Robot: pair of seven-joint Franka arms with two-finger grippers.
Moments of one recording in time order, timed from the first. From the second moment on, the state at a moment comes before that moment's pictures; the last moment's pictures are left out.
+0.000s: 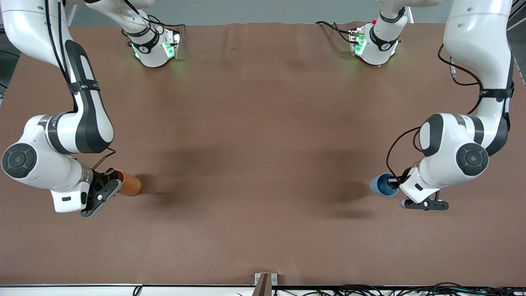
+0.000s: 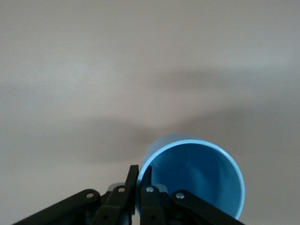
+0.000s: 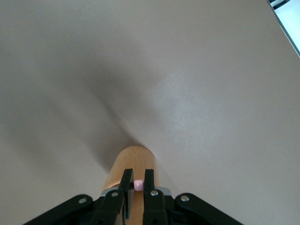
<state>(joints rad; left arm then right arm) -0.10 0.50 -0.09 -1.59 0.01 2.08 -0.18 0.05 0.53 -0.01 -1.50 -0.02 2.03 -0.88</state>
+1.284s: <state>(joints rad) -0.19 0.69 -0.57 -1.60 0.43 2.23 -1.20 -0.04 0.29 -0.02 -1.45 0.27 1.87 -0.68</state>
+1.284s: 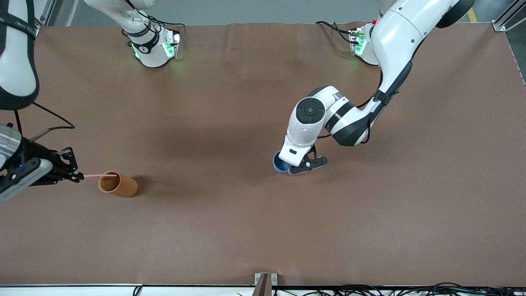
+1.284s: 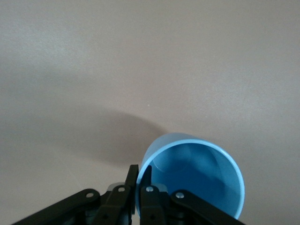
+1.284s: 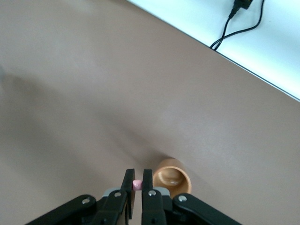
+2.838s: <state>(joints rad) -0.16 0.33 -0.25 -1.58 0.10 1.95 -0.42 0.56 0.32 0.00 -1.47 0.34 2.33 0.25</state>
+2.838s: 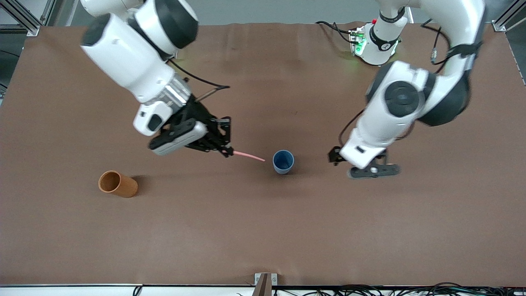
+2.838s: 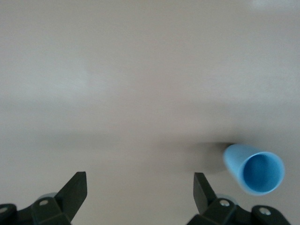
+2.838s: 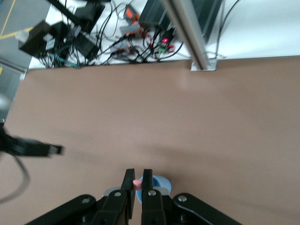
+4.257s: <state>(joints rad) -0.13 0.03 -0.09 -1.45 0.00 1.53 -0.04 0.75 0.52 0.00 -1.48 -0.01 2.48 0.43</state>
